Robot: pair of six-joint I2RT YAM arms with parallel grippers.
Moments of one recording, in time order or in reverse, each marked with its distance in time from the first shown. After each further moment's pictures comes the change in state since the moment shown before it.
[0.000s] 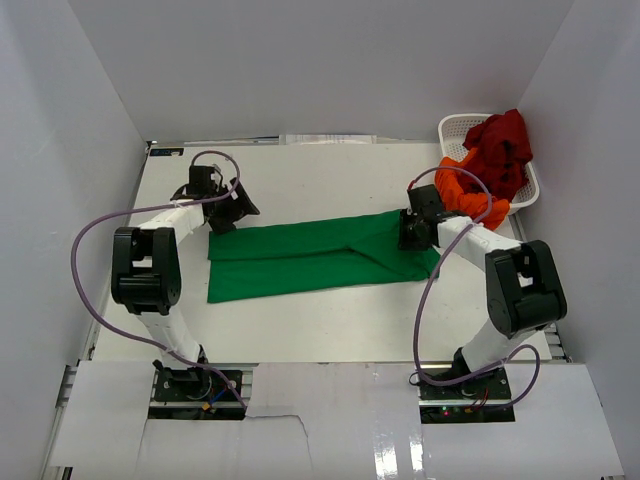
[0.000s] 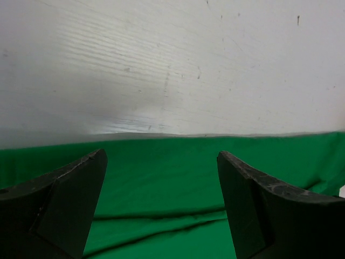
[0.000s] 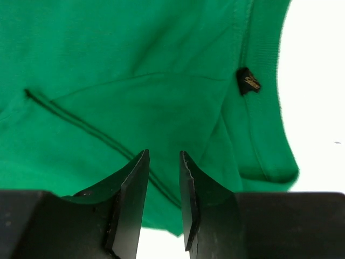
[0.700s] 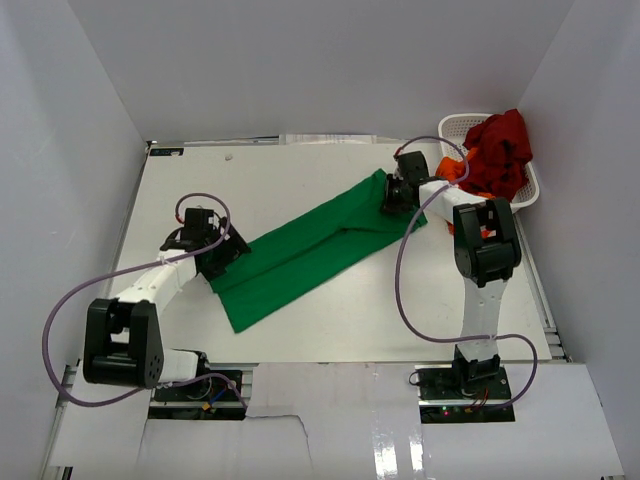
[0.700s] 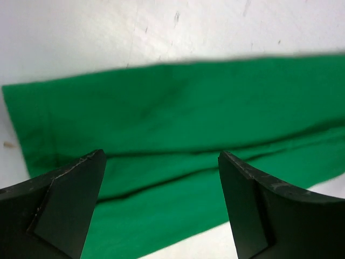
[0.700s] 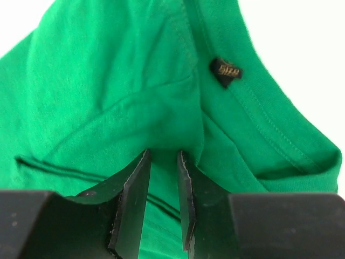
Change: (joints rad) left arm -0.073 -0.418 -0.406 -0.093 -0.182 -0.171; right arm -0.040 0.430 0.409 0.082 -0.101 0.002
